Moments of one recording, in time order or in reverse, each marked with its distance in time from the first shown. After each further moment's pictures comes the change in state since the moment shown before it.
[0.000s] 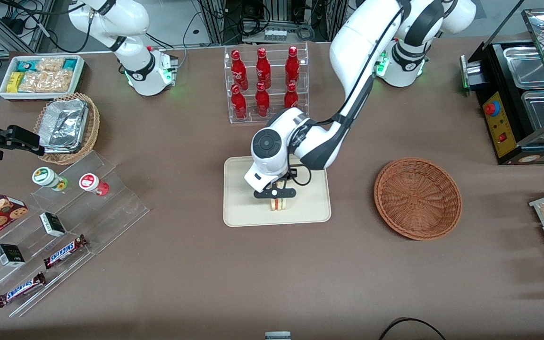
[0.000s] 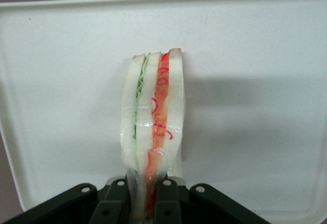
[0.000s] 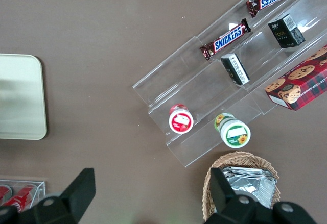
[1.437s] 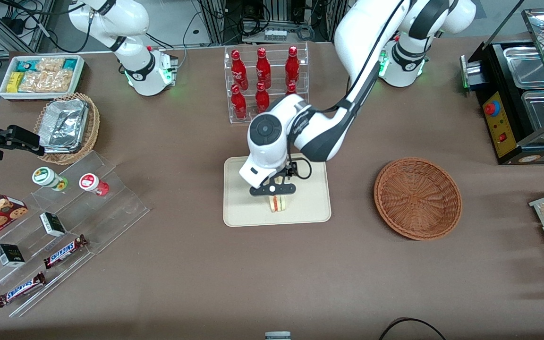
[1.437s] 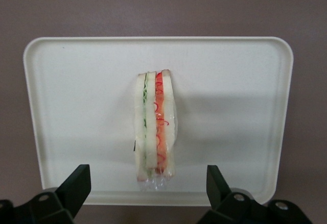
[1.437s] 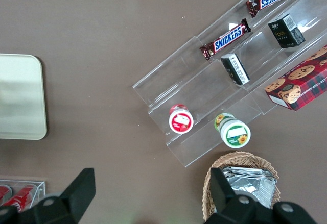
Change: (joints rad) arm 0.006 -0.104 0.017 0.064 0.000 -0.092 0.000
